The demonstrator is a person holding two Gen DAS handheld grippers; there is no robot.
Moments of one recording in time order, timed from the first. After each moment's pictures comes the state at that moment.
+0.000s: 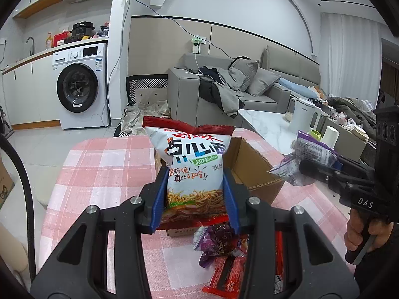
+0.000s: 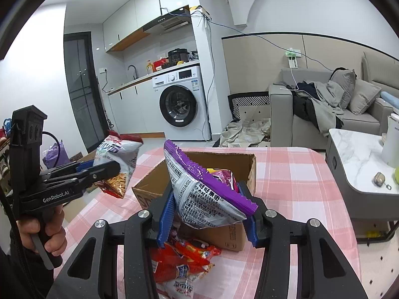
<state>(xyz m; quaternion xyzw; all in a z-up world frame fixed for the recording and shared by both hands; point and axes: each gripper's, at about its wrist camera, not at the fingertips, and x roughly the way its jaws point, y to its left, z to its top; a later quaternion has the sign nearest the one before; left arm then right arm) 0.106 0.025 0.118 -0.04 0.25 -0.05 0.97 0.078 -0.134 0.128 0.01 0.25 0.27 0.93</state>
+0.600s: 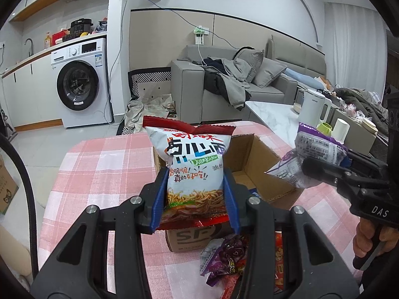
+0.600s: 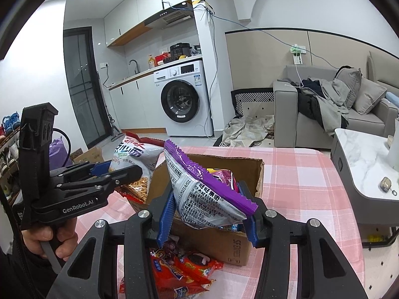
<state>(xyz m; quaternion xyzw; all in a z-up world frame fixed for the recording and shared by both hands) 0.172 0.022 0.097 -0.03 0.28 -0.04 0.96 0.112 -0.114 0.126 0.01 0.26 0.27 0.92</state>
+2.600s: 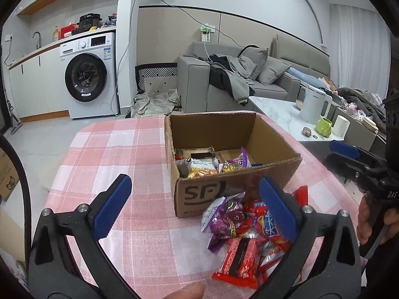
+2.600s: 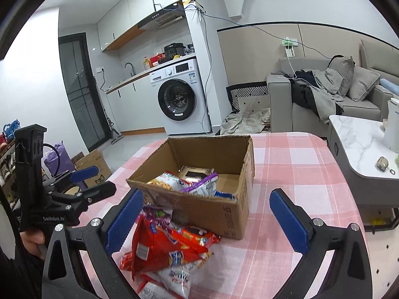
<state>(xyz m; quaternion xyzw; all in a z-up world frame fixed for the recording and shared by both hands) 0.107 0.041 0.063 -0.04 0.28 -0.02 0.96 0.085 -0.149 0.103 0.03 0.27 0.26 0.92</state>
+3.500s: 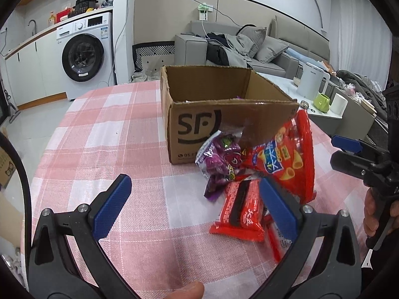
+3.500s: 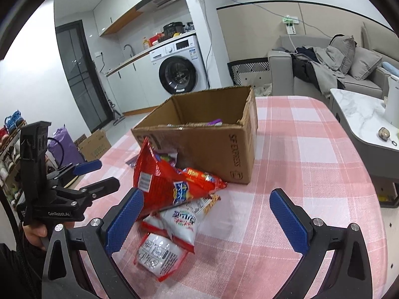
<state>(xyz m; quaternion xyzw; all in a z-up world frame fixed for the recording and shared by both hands) 0.070 0.023 0.012 -0.04 0.34 -0.03 0.94 0.040 -0.152 0.053 0.02 0.34 0.27 0.90</state>
